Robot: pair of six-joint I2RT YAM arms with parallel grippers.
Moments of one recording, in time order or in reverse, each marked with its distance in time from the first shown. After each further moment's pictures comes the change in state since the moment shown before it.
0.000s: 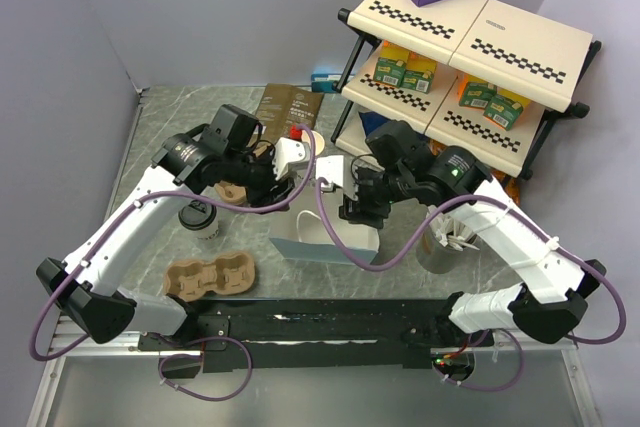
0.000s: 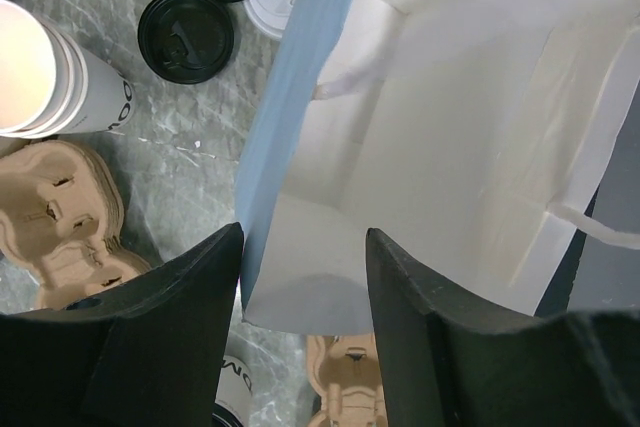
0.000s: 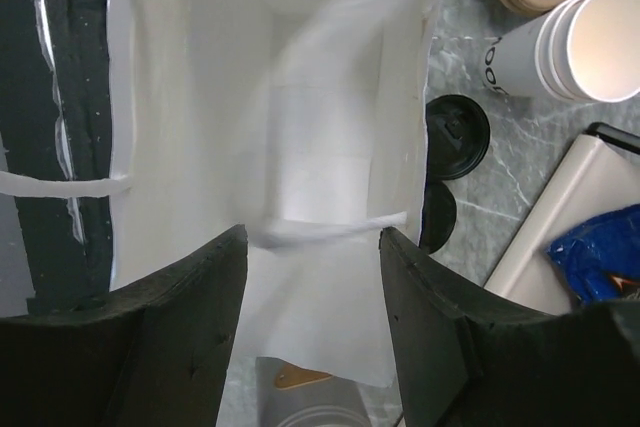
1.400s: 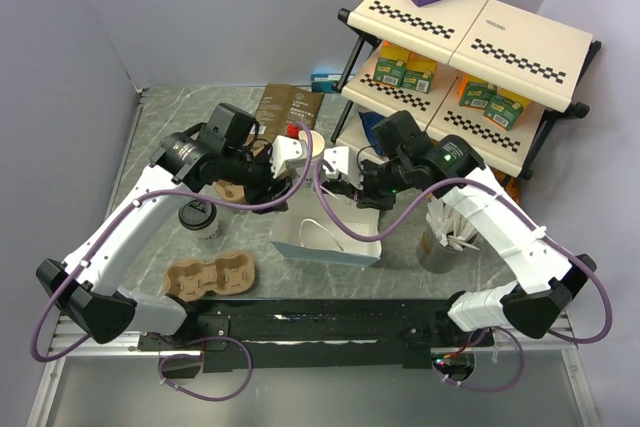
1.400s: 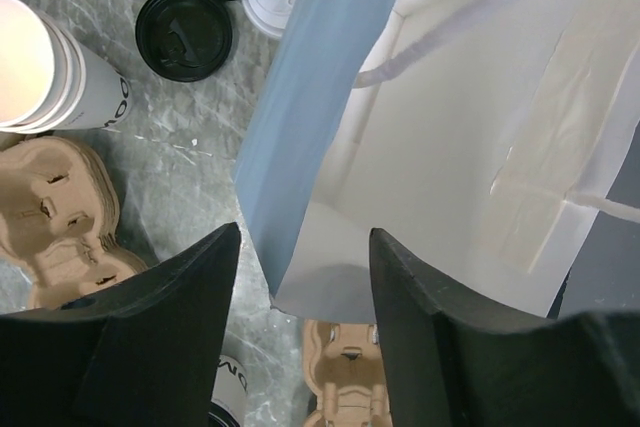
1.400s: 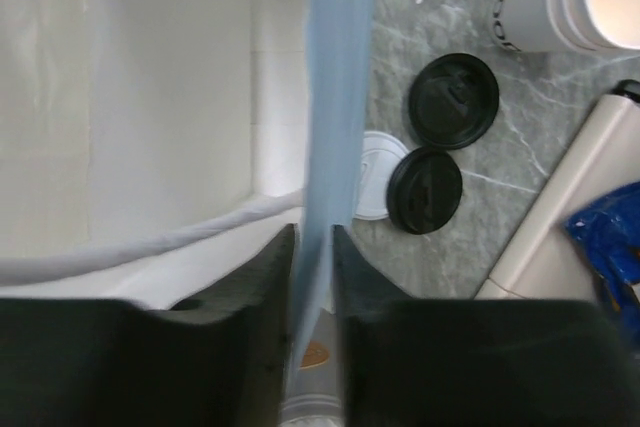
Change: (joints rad) left arm 0.025 0.000 0.000 -0.007 0.024 0.000; right arm -0.135 0.044 -0.033 -0.010 -0.054 -0.076
